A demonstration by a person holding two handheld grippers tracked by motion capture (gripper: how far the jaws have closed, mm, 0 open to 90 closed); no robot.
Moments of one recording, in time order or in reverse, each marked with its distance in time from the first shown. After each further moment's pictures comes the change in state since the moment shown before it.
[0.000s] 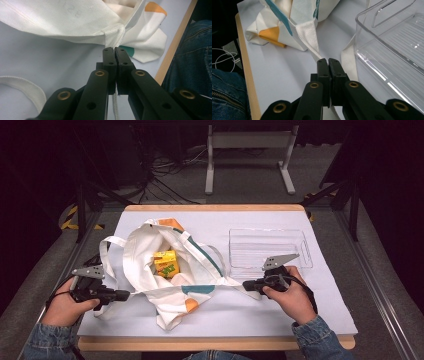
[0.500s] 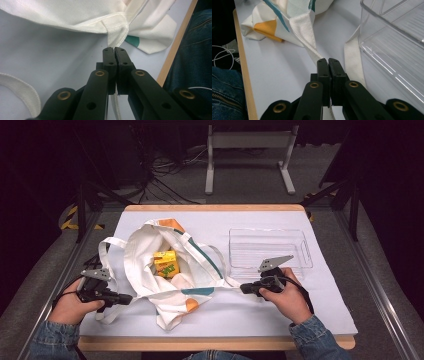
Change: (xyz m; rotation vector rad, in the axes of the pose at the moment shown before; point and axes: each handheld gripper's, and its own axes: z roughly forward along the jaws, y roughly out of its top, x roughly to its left) left arm 0.012 -0.007 0.019 0.076 -0.035 -0.019; right arm -0.004 -0.007 0.016 0.037 0.022 0.024
